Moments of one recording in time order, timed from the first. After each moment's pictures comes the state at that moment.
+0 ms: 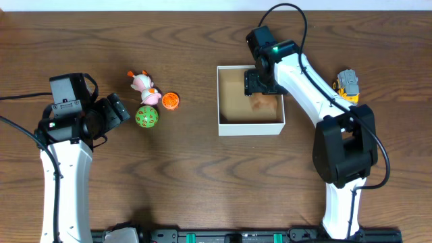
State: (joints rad) left arm 0.21 1.27 1.09 -0.90 -0.01 -0.36; right arm 0.39 2.13 1.76 -1.00 0.08 0.38
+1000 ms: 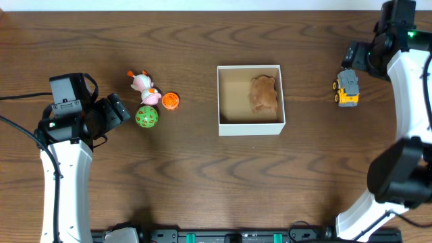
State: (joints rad) left arm 0.21 1.27 1.09 -0.90 -0.01 -0.36; right arm -0.18 1.93 1.77 -1.03 0.12 0.17
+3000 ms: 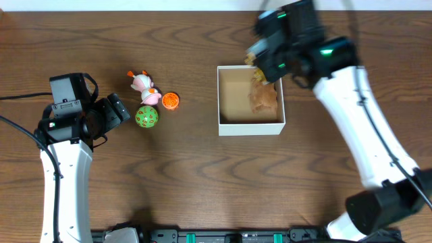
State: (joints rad) left arm 0.21 1.27 1.09 -0.90 -0.01 -0.36; right arm 0.41 1.76 1.79 -0.98 -0.08 -0.24
